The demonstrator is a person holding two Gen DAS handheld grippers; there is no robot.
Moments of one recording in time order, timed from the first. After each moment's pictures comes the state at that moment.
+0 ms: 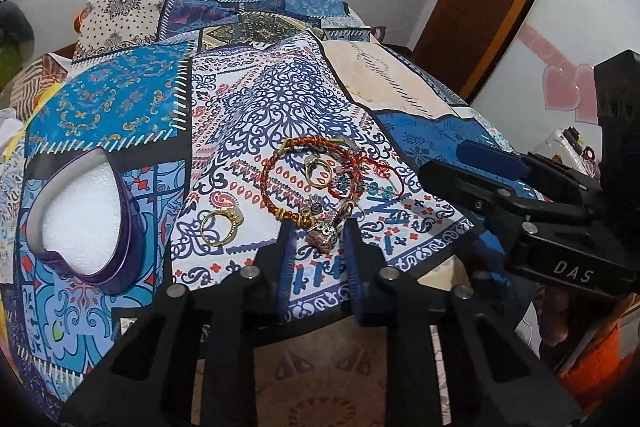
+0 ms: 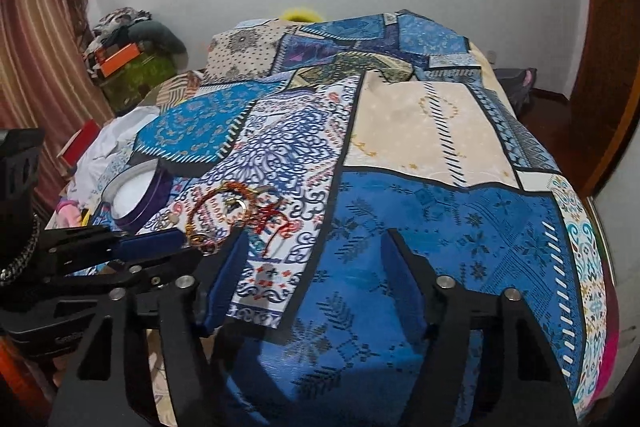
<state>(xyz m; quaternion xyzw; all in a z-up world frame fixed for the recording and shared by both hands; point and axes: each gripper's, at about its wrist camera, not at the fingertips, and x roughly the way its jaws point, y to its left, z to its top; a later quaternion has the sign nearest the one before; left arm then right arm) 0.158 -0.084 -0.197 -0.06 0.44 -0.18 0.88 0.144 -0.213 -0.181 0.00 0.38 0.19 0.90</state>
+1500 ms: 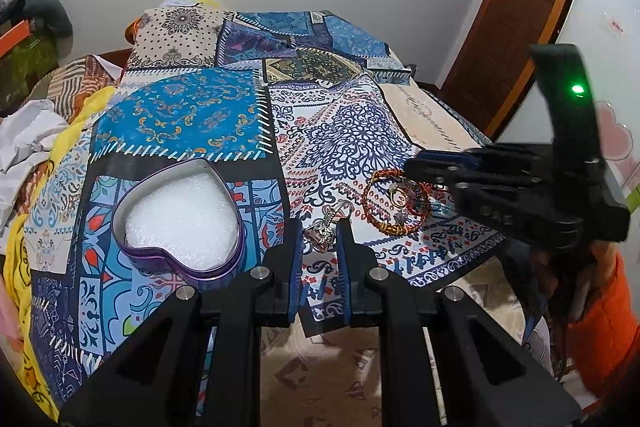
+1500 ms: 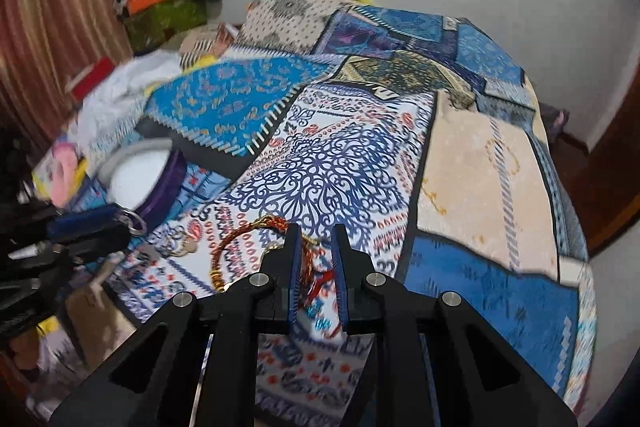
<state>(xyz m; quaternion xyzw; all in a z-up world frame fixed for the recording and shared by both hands) 0.138 -0.020 -0.179 -0.08 0.39 -0.12 0.91 0.188 -0.140 -0.183 -0.13 0.42 0.25 0.86</state>
